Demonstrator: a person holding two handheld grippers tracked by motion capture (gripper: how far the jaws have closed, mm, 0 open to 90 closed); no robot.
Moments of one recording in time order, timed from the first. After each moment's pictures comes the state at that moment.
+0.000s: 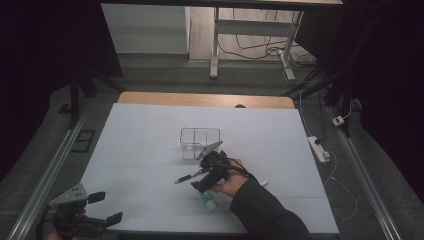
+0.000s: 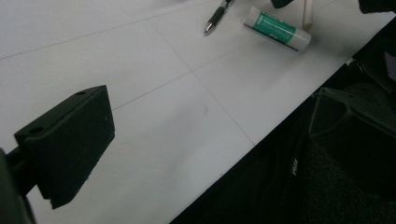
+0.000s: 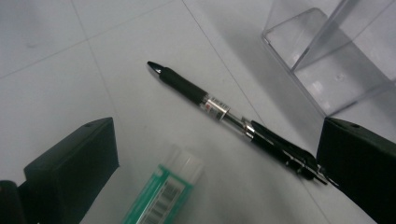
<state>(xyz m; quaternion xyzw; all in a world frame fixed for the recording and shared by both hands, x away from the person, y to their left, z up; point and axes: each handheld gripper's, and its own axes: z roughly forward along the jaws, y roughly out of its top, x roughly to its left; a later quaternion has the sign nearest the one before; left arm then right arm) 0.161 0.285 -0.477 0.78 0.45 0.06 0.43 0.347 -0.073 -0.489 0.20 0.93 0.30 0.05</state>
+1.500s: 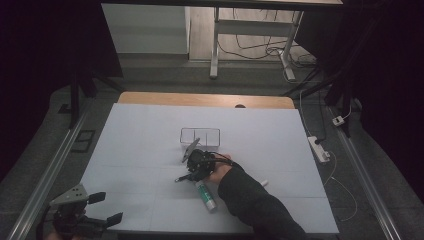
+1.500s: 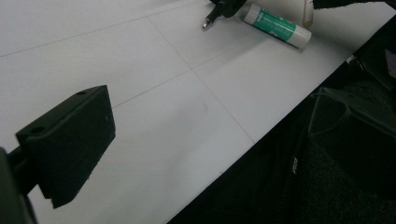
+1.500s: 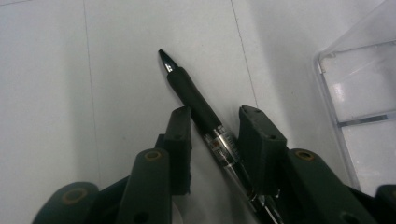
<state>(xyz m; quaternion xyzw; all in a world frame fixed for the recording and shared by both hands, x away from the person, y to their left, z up) 0.161 0.285 -0.477 0.78 0.45 0.06 0.42 0.377 -0.033 -0.512 0.06 0.97 0.23 0.02</state>
